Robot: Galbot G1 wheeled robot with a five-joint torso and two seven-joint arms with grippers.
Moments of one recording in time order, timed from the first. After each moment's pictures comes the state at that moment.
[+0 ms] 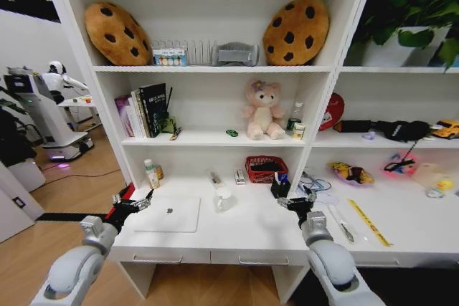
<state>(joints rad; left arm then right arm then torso) 1.46 -1.01 -0.76 -2.02 -0.56 0.18 0.10 -1.37 1.19 0.52 2.10 0.12 -0.38 0.19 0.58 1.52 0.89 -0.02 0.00</state>
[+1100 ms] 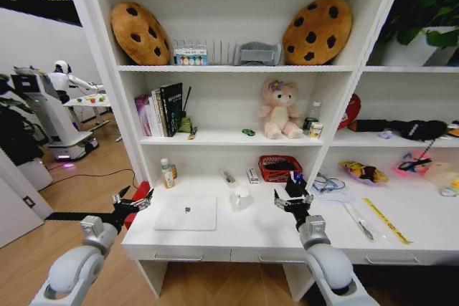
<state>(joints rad) 1.46 -1.01 -0.76 -2.02 -0.56 0.18 0.10 -1.40 1.21 0.52 2.10 0.13 -0.30 0.17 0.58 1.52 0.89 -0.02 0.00</state>
